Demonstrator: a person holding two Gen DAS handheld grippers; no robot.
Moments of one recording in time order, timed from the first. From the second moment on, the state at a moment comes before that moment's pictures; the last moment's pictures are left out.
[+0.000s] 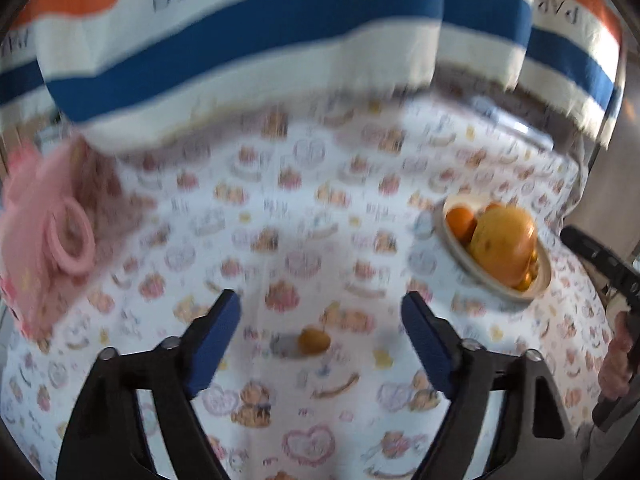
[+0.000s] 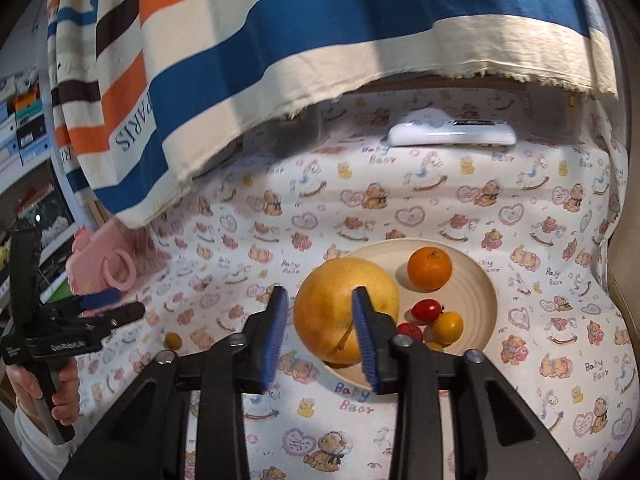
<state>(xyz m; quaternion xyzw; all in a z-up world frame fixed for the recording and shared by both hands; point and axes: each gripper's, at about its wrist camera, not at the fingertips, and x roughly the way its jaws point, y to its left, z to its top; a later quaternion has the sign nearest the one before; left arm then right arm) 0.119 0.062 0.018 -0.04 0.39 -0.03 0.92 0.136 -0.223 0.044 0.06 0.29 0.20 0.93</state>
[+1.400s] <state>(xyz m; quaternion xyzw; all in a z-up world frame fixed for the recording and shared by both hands) 0.140 -0.068 0.053 0.06 0.37 -0.12 0.92 0.153 -0.275 0.052 0.11 0.31 0.12 0.94</state>
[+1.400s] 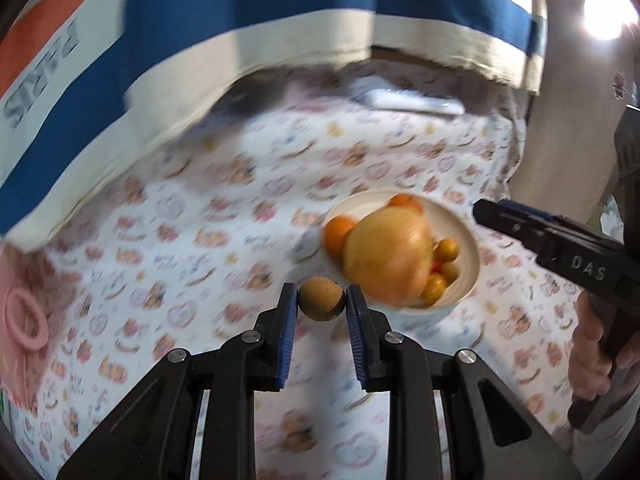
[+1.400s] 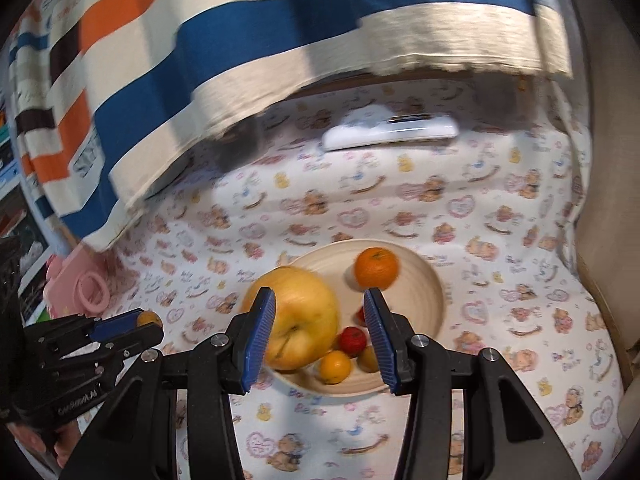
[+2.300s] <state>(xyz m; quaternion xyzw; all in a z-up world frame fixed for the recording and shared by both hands) 0.189 -0.209 0.025 0.11 0.41 -0.18 0.89 0.176 -0.363 0.041 0.21 0.34 0.00 0.91</state>
